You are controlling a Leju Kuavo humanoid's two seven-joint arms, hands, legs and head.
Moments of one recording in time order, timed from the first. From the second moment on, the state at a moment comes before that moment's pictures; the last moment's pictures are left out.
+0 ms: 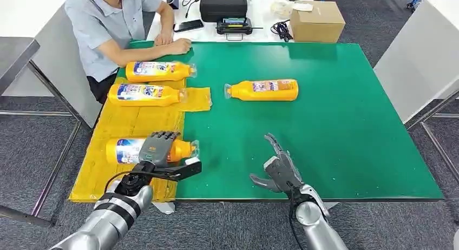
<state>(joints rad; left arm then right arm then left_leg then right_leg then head) -0.51 -0.11 -0.35 -0.65 -1.36 0.41 0.08 -0.15 0.00 0.26 -1.16 0.35 0.00 -0.42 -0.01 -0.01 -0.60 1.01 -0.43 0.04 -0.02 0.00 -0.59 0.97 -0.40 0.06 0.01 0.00</state>
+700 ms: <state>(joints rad) -0.53 -0.11 -0.37 -0.58 -1.32 0.50 0.06 -0.15 0.01 0.25 -1.15 0.36 0.00 -0.42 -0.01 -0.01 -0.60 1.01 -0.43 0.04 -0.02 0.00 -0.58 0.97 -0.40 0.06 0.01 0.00</state>
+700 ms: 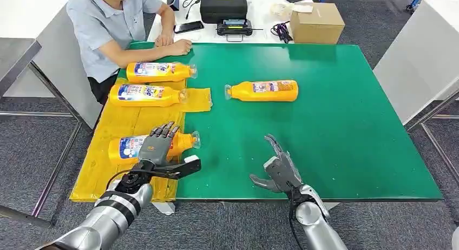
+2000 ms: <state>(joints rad) -0.08 -0.30 -0.43 -1.31 -0.54 0.69 -0.50 -0.15 -0.18 0.25 -1.17 1.34 -0.50 -0.07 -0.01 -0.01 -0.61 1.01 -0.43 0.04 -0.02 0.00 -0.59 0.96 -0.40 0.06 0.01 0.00</state>
